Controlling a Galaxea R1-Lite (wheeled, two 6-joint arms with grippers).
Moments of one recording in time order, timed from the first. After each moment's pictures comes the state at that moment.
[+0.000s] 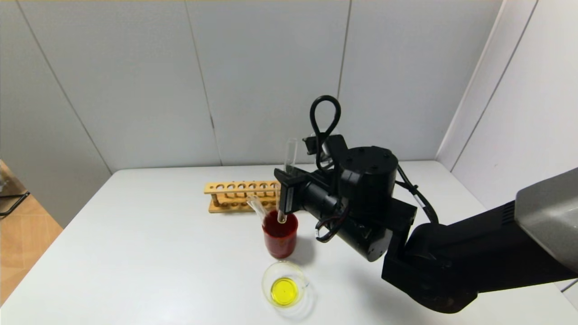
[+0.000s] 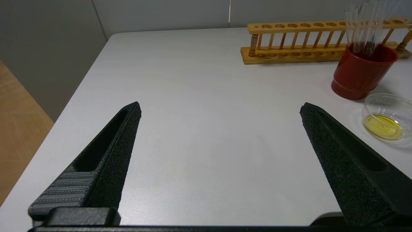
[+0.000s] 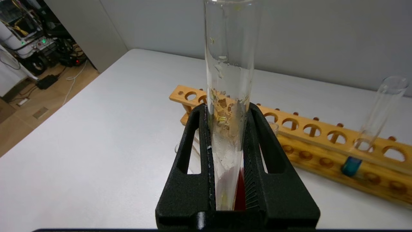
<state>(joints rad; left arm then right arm) 0.00 0.00 0.00 -0.01 0.00 -0.01 0.83 2.02 -0.98 -0.95 -0.21 0.22</state>
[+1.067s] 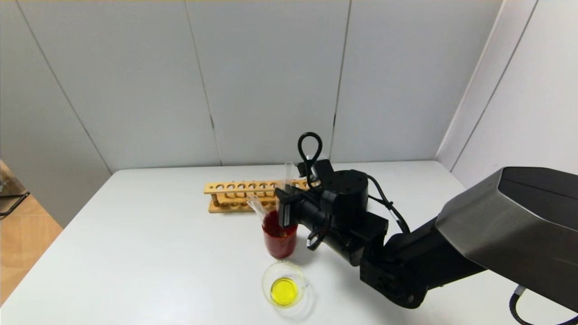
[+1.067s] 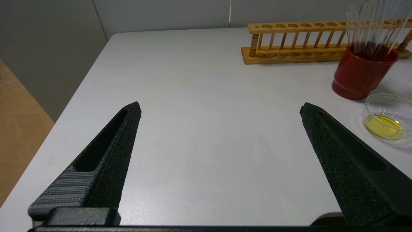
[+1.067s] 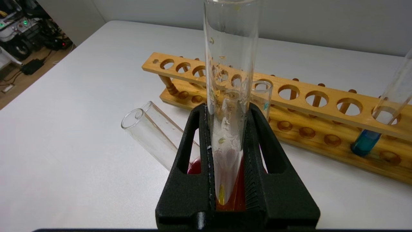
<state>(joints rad) 0.00 0.00 0.00 -0.01 0.00 -0.01 0.79 2.18 -0.99 -1.03 -0.17 0.23</state>
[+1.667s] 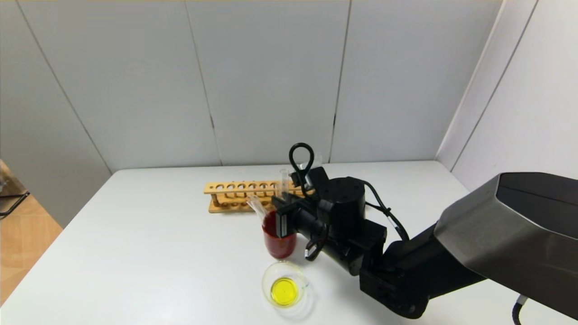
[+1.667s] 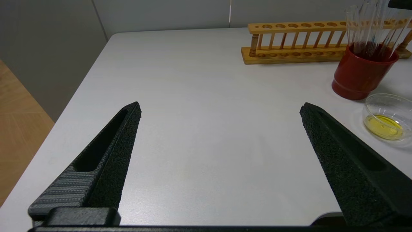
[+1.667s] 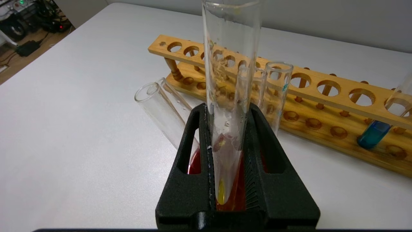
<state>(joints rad) 0.00 0.00 0.00 -0.01 0.00 -0.01 0.82 2.18 -0.96 -1.03 -0.17 0.19</state>
